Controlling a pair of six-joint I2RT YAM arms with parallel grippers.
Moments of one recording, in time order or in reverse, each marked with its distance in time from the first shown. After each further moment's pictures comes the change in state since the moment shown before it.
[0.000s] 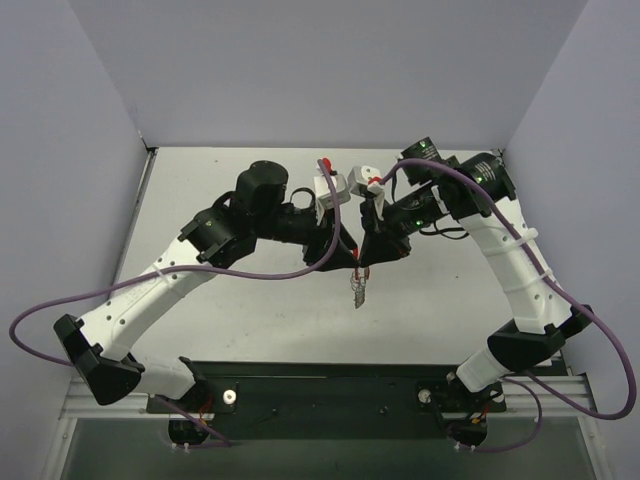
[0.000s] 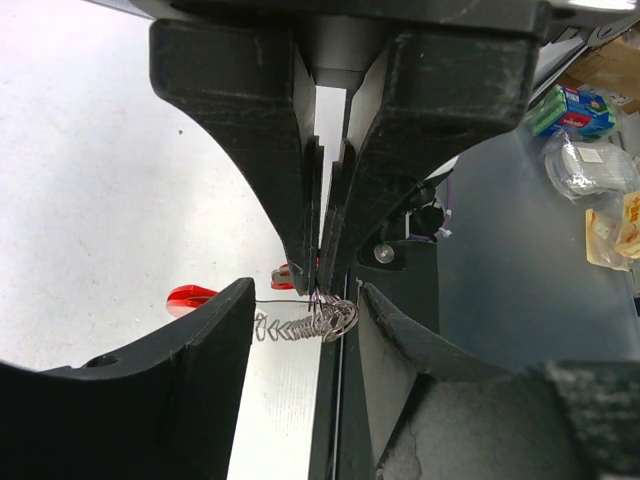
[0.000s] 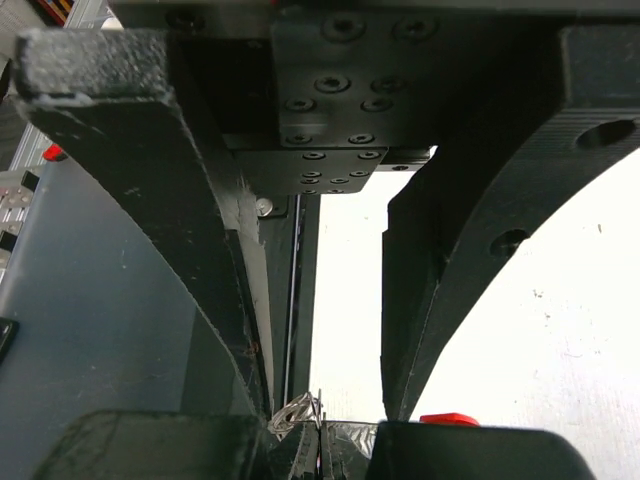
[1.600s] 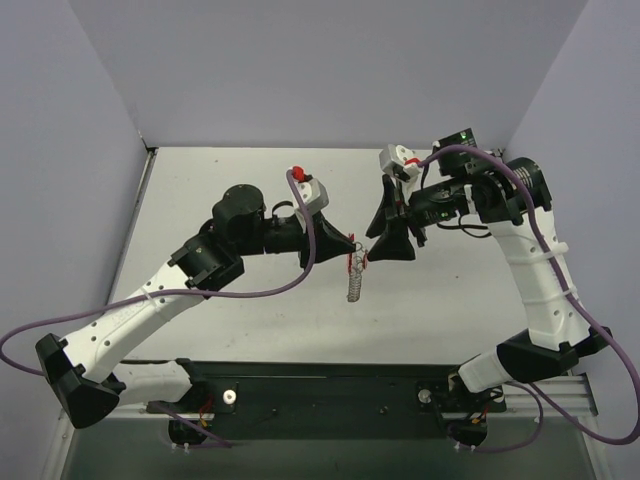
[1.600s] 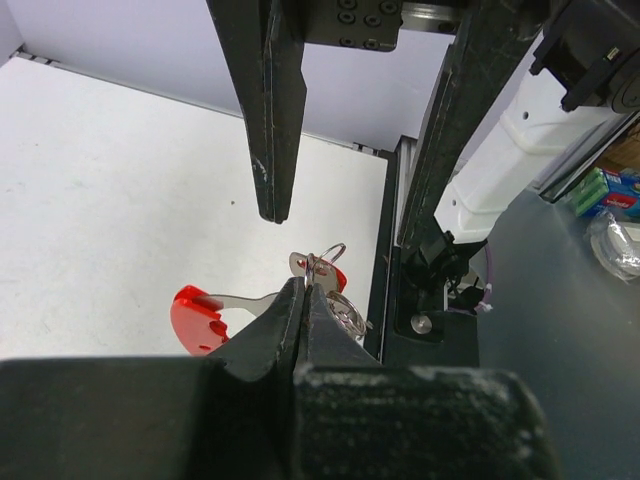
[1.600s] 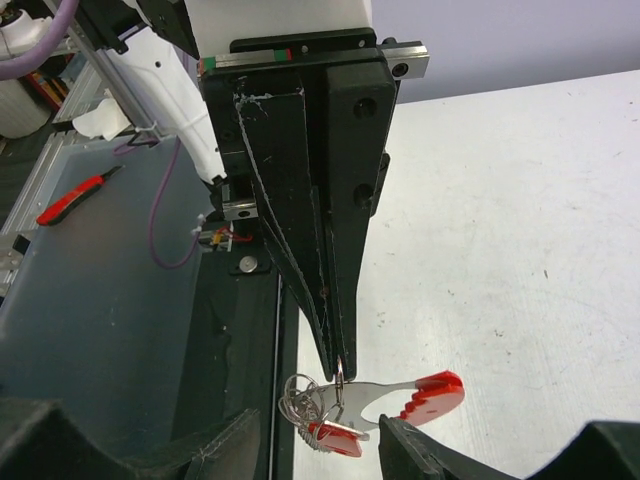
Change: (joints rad) left arm -0.010 -0.161 -0.270 0.374 -0.128 -0.106; right arm -0.130 -0.082 -0.007 0.099 -0.142 0.061
